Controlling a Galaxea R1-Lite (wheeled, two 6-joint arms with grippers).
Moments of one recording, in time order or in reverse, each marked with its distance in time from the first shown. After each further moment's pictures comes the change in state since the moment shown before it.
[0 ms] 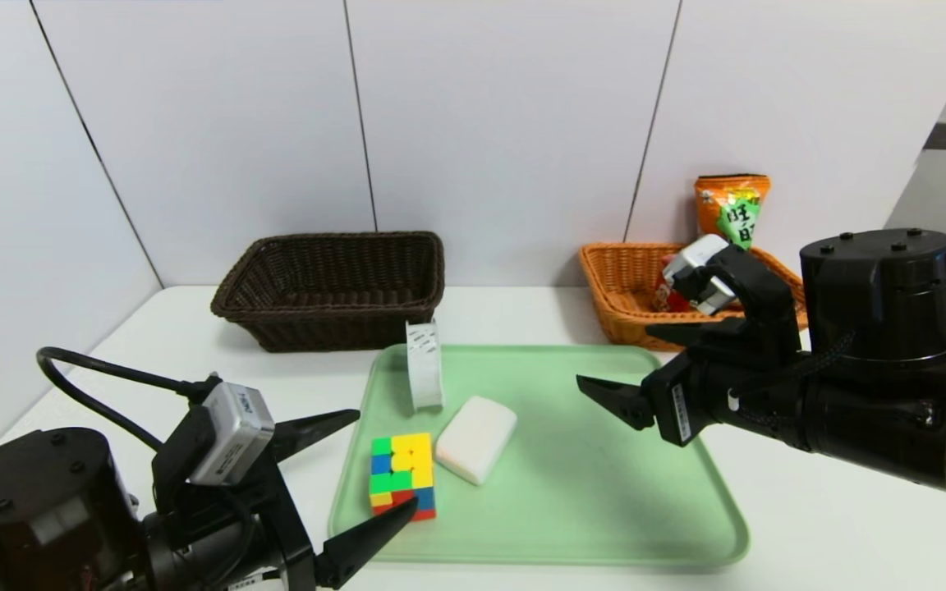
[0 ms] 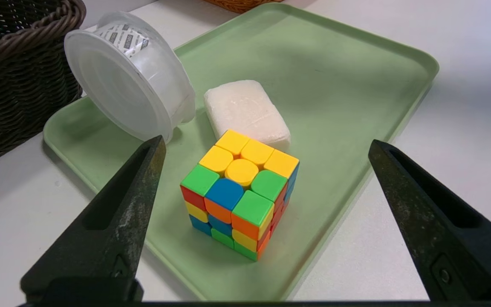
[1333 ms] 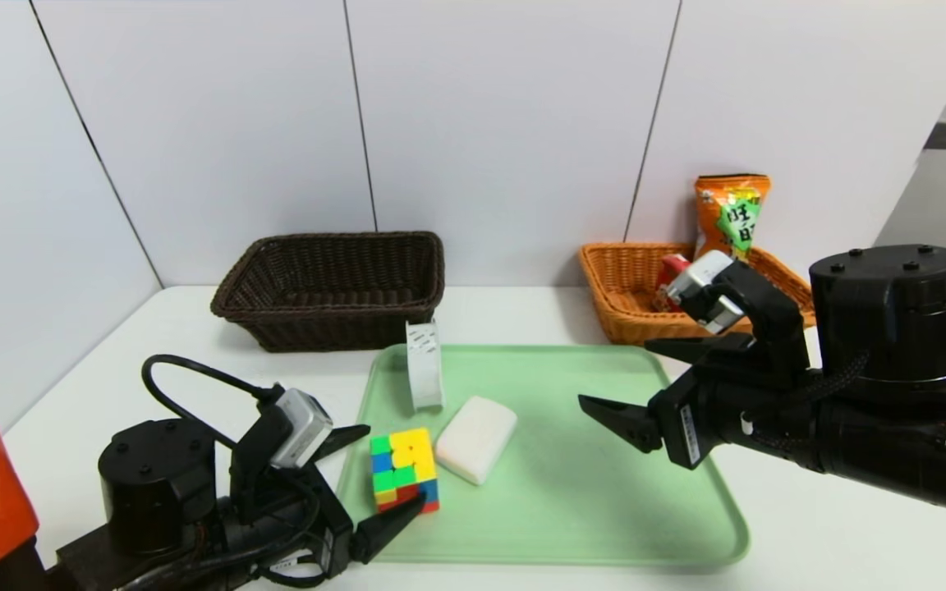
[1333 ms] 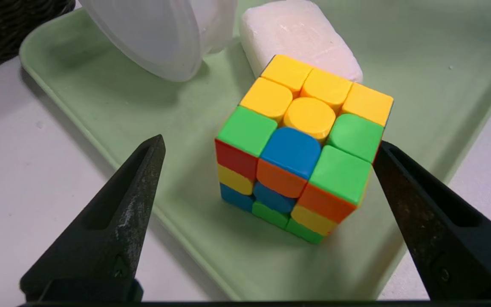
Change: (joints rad) left arm 0.053 0.245 -0.037 -0.061 0.020 0.010; right arm 0.012 -0.024 0.043 -0.001 0.029 -0.001
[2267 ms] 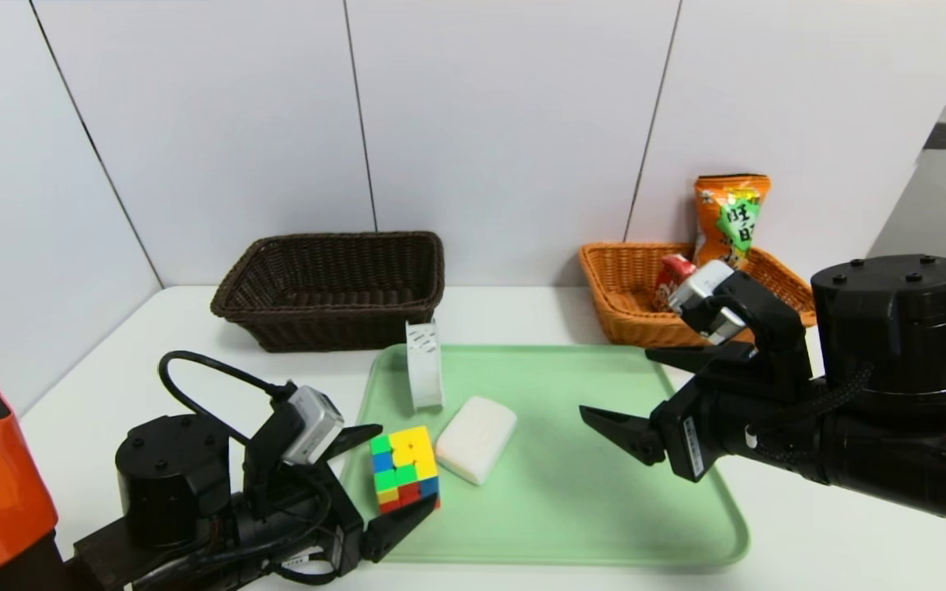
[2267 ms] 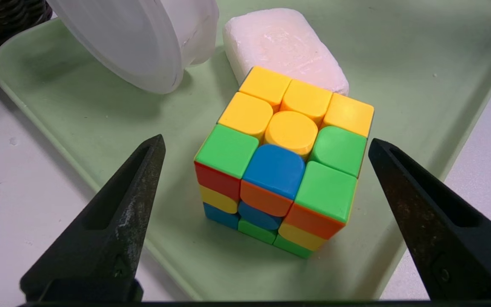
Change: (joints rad) left arm -0.014 0.021 -0.027 0.000 -0.027 -0.014; right arm 0.008 -0.007 0.021 -0.001 0.002 0.000
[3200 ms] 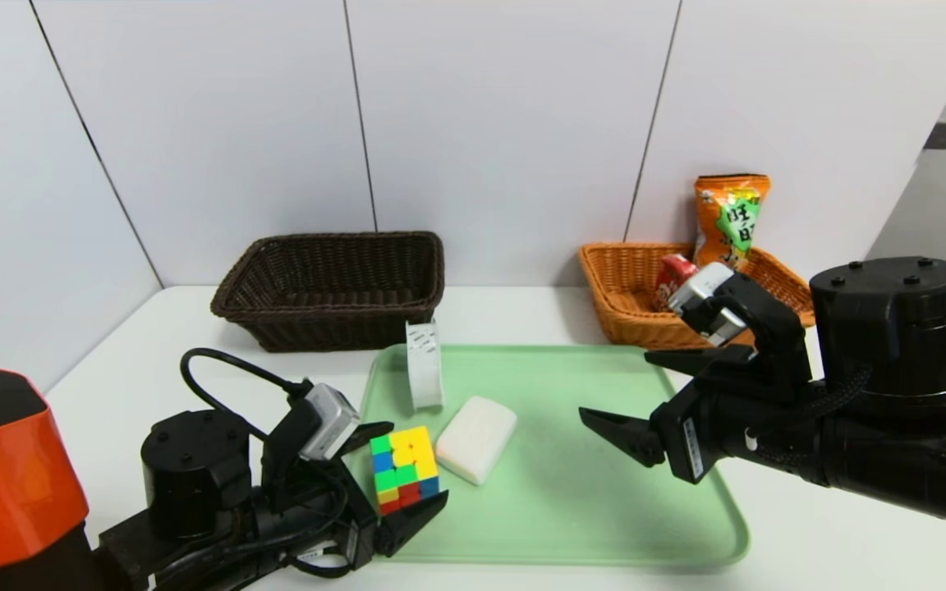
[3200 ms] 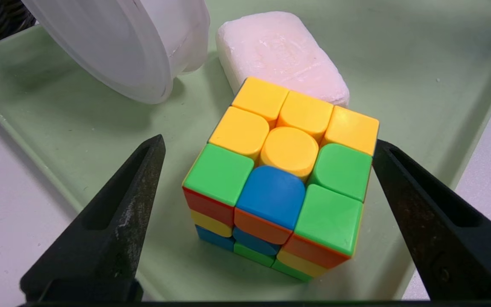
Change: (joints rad) left arm -0.016 0.036 -0.038 0.000 0.000 0.002; right arm 0.000 0.001 0.003 0.000 0.008 0.019
